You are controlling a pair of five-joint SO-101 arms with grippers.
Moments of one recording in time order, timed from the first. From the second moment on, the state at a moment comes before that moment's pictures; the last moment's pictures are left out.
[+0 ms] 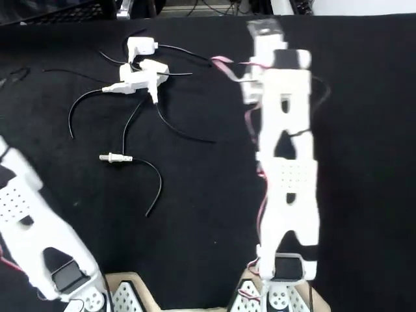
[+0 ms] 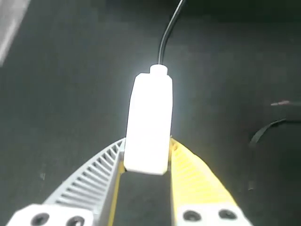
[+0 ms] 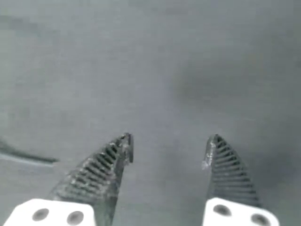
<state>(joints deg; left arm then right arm) -38.9 44.7 -92.4 100.4 -19.9 2.9 60.2 -76.4 99.1 9.1</state>
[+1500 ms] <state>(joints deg) 26.4 22.1 -1.3 76.0 -2.0 45.3 58.3 -76.9 99.1 30.7</state>
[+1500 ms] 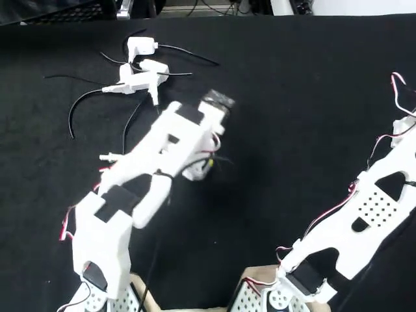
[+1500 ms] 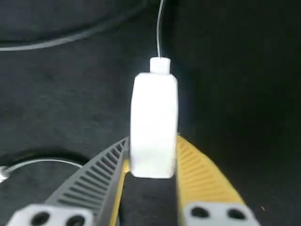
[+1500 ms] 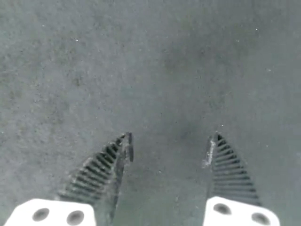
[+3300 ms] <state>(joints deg) -6.3 19.5 -15.2 93.6 22.8 38.6 76.0 -80.1 99.1 30.7</state>
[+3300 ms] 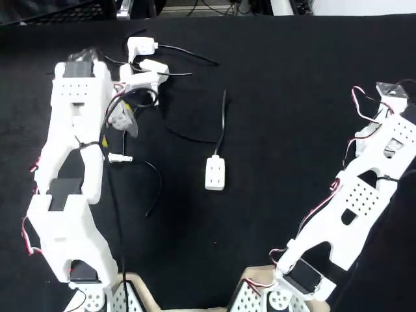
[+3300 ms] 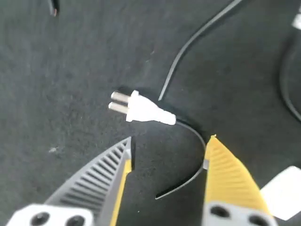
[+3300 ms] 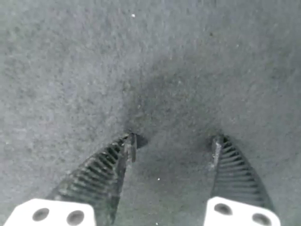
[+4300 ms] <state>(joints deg) -8.2 18.3 8.2 72.0 49.7 37.8 78.2 -80.3 98.3 30.7</state>
